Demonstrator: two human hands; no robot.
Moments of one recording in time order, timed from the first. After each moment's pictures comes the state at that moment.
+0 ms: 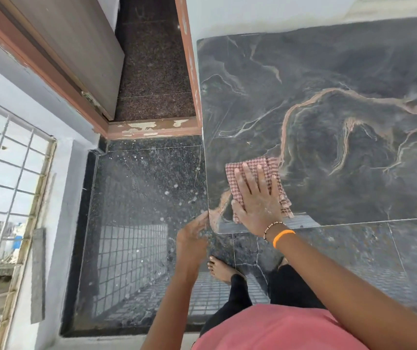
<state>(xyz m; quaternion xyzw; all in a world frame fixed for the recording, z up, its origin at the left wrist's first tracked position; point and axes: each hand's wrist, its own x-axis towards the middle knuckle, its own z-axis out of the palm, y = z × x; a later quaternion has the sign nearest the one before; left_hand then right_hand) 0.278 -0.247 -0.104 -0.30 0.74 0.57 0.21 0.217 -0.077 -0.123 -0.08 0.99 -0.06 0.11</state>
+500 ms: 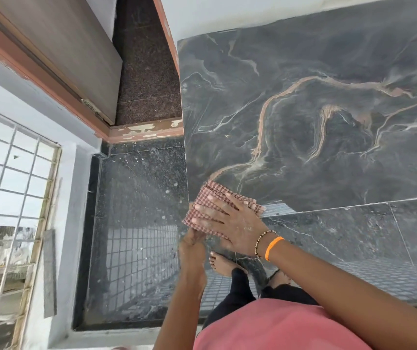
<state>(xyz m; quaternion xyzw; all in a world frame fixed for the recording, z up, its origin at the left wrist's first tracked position) 0.318 -0.186 -0.095 -0.40 0.62 0.65 0.18 0.267 -0.051 -0.127 -0.42 0.90 0.01 0.09</state>
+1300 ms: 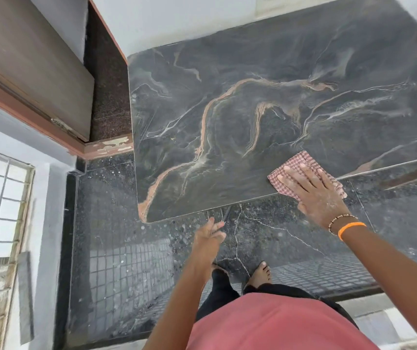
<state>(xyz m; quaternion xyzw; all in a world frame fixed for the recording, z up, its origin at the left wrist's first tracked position) 0.336 -0.057 -0.071 -0.23 0.71 0.57 0.35 0.310 0.220 -0.125 -0.12 0.99 0.05 0.05</state>
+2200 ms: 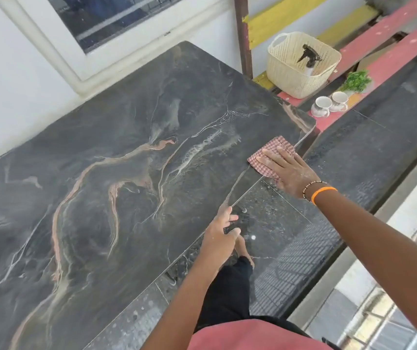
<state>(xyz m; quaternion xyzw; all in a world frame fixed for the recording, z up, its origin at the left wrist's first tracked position) 0.279 0.250 -0.068 0.12 0.79 0.42 0.43 0.319 0.508 -0.119 0.14 0.98 -0.02 0.13</state>
